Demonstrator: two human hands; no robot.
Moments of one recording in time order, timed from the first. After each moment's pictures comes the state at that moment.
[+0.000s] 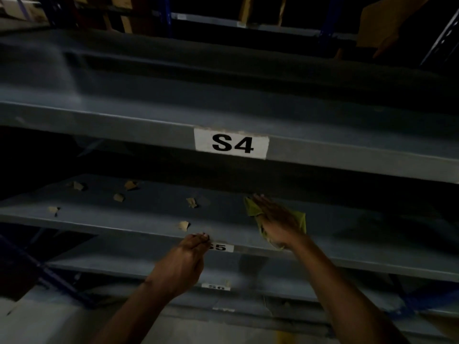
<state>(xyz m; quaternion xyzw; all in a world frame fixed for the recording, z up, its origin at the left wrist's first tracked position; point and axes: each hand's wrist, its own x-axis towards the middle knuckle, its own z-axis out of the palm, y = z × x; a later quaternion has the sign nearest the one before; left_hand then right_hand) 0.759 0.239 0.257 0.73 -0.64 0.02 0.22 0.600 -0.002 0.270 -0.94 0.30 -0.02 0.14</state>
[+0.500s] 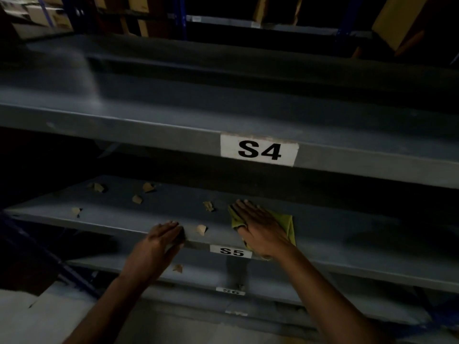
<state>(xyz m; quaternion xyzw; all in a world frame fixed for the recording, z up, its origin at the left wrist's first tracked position) 0.851 0.279 0.246 0.82 -0.54 -0.01 0.21 0.663 0.046 0.256 -0.97 0.22 -0.03 0.13</state>
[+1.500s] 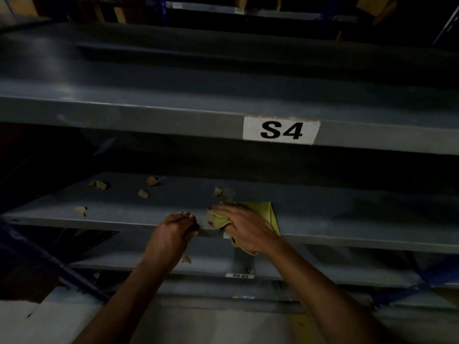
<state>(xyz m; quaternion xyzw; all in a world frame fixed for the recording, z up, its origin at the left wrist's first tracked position) 0.853 0.274 0.262 0.77 -0.58 0.02 0.25 0.693 0.119 0.273 -0.95 0.19 -0.07 0.22</state>
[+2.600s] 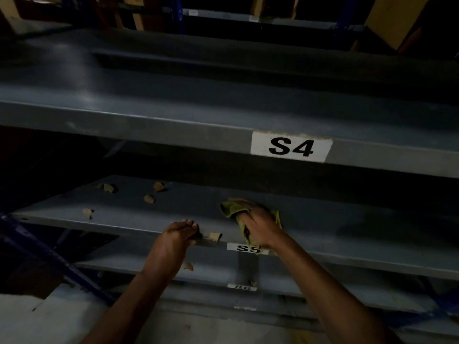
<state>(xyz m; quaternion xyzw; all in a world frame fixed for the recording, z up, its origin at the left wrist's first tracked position) 0.854 0.271 0.258 0.80 -0.55 0.00 0.25 0.704 0.069 0.262 -0.91 0.26 -0.10 0.30</state>
